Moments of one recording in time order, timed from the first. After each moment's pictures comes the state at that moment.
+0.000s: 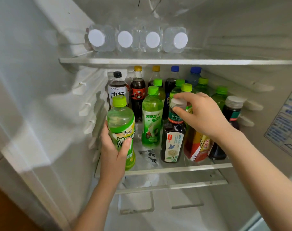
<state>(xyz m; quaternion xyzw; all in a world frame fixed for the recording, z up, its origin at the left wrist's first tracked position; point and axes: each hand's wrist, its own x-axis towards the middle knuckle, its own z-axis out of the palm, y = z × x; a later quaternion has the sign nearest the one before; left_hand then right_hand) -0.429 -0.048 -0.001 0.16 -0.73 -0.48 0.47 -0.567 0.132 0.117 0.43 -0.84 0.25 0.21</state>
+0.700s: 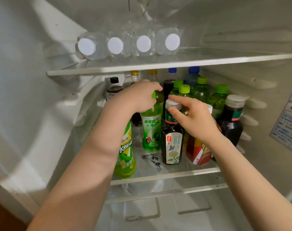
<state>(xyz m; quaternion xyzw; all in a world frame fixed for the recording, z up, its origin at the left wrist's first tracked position) -0.512 -0.038 0.175 0.07 -0.99 -0.06 0.11 -0.577 0.119 0.099 0.41 -0.78 0.43 0.17</state>
